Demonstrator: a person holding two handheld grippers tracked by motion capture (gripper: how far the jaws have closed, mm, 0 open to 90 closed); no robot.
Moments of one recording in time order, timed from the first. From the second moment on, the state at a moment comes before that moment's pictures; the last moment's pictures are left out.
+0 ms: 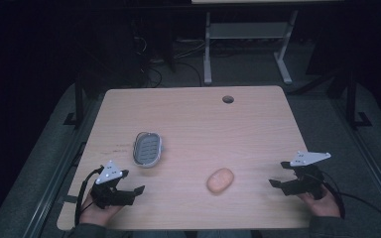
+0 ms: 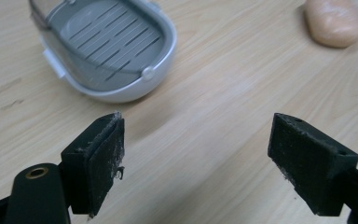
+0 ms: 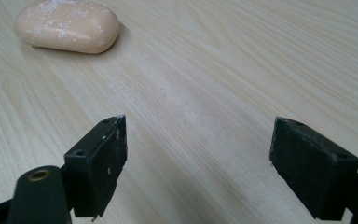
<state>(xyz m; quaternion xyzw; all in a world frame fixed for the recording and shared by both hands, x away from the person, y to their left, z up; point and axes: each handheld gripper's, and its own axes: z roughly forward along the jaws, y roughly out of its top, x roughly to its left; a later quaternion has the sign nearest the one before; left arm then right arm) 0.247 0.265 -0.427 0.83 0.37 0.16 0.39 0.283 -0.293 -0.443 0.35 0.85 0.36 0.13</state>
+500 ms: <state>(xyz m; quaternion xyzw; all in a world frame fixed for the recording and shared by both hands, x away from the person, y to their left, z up) 0.250 0.230 -0.412 0.85 0.33 0.14 0.38 0.281 -0.292 -0.441 0.35 0.85 0.36 0.14</state>
